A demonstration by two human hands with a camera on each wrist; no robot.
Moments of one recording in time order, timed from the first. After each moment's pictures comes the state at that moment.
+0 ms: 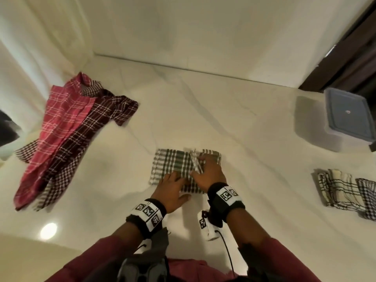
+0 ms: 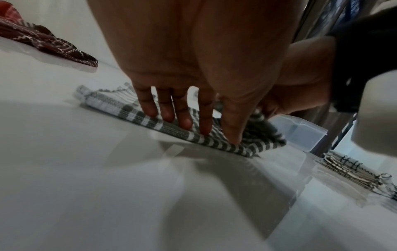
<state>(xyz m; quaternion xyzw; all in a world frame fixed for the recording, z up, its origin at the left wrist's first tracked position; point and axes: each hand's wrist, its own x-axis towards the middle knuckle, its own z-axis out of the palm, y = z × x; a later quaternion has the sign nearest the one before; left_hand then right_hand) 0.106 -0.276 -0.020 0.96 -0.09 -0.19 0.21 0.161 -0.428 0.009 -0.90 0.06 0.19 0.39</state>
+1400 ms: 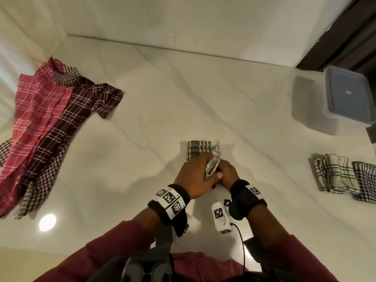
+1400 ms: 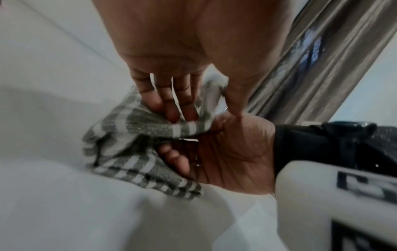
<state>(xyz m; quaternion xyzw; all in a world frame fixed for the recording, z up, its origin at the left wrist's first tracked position) 0.145 -0.353 0.013 0.89 -0.12 -0.12 0.42 0.167 -0.495 -0.018 -0.78 0.14 0.25 0.56</state>
